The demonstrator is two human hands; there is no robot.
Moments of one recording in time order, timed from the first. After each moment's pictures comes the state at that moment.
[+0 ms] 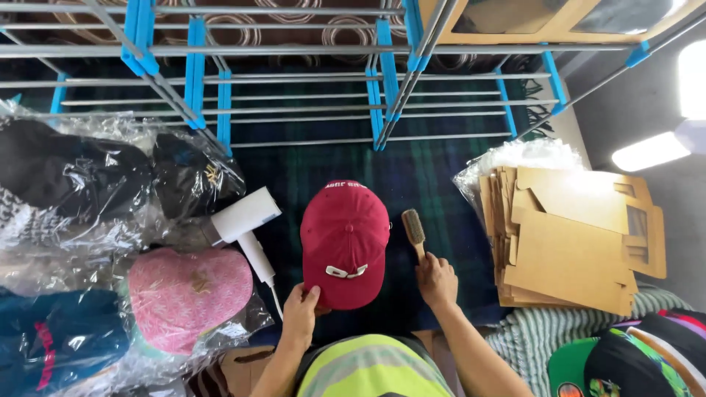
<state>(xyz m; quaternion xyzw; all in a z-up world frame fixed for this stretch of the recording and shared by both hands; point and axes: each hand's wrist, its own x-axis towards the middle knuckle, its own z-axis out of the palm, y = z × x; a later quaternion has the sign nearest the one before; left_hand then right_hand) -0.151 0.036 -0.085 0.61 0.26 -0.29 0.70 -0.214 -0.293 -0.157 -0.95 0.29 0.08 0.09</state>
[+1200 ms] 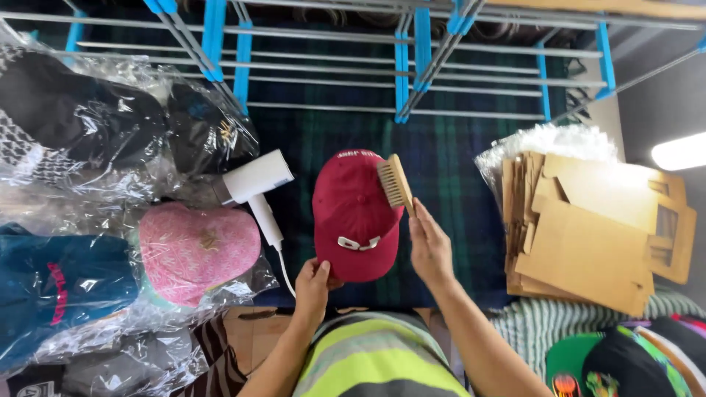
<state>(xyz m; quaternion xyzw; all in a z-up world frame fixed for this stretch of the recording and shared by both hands) -0.181 0.029 -0.102 0.58 0.27 -0.23 0.74 -0.163 -0.227 -0.039 -0.87 0.03 -0.29 0.39</state>
